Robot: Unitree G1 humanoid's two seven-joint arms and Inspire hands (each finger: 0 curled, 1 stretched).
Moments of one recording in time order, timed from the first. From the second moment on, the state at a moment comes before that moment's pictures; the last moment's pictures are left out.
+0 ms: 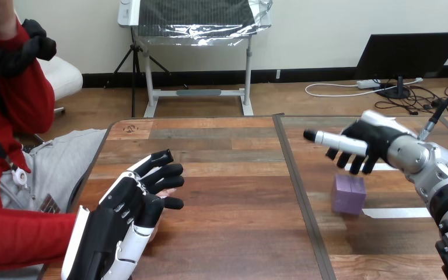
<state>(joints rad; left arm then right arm) 0.49 0.12 -0.10 -0.18 -0.17 -0.59 -0.17 -0.97 -0.45 0.30 1.38 -0.53 -0.10 0.24</state>
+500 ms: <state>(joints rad) 0.49 0.12 -0.10 -0.18 -0.17 -0.59 -0.17 -0.98 -0.47 0.32 1.38 -0.56 -0.10 0.28</state>
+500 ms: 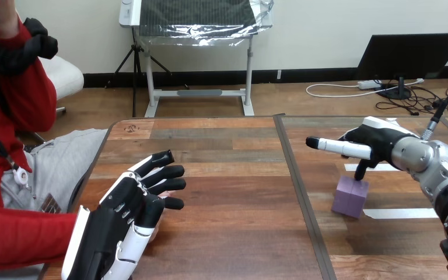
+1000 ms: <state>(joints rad) 0.49 0.12 -0.10 -0.18 -0.19 -0.58 -0.18 -0.98 -0.48 0.34 1.38 -0.57 -0.10 0.27</state>
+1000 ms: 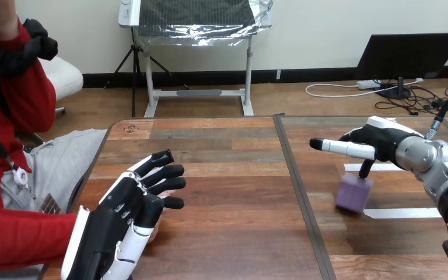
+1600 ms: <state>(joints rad) 0.49 0.12 -0.10 -0.18 -0.19 -0.58 -0.19 -0.95 -0.48 0.35 1.38 -0.59 -0.10 0.28</state>
